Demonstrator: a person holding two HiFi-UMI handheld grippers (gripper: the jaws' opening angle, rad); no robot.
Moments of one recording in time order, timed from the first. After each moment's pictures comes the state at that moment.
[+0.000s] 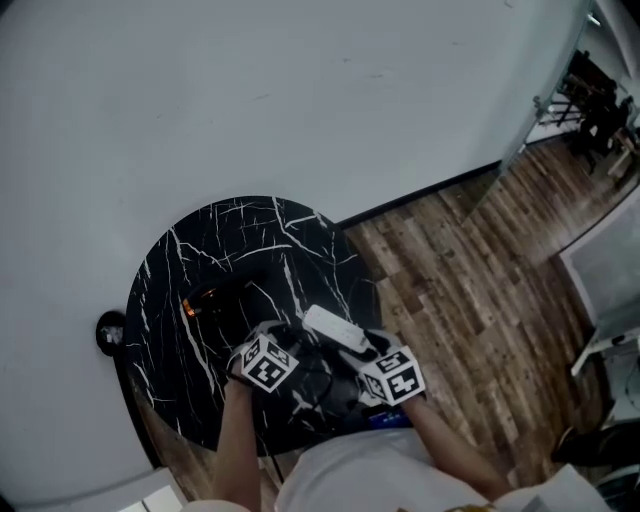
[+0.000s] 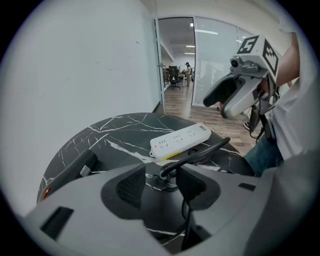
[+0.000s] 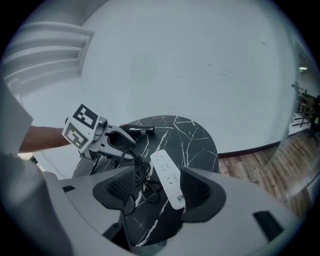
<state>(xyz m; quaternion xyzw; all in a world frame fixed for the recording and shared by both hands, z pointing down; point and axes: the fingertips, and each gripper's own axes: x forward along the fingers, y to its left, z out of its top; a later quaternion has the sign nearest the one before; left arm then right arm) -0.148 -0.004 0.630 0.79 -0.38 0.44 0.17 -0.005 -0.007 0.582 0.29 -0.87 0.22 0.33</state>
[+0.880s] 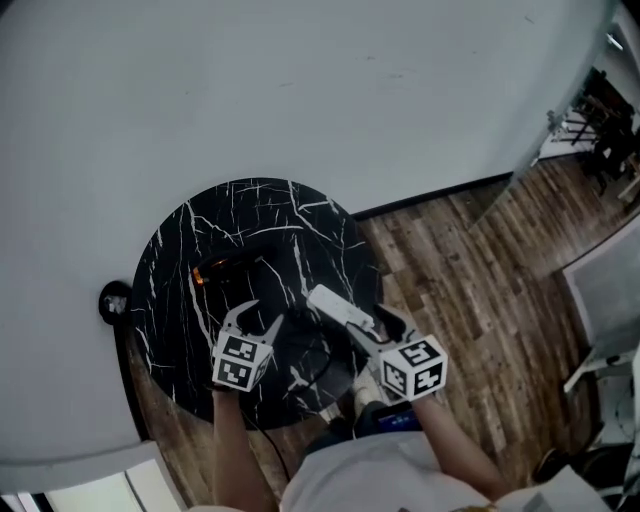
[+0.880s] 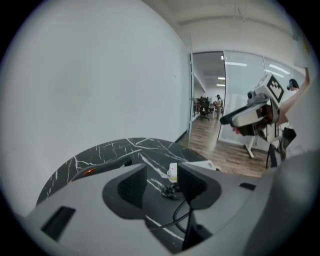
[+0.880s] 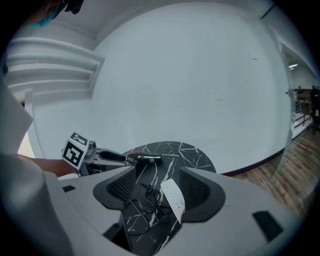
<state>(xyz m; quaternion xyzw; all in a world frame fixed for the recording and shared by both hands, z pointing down) -0.191 0.028 0.518 0.76 -0.56 0.26 0.18 -0.003 -0.004 0.478 0.30 -0.91 0.19 0.20</state>
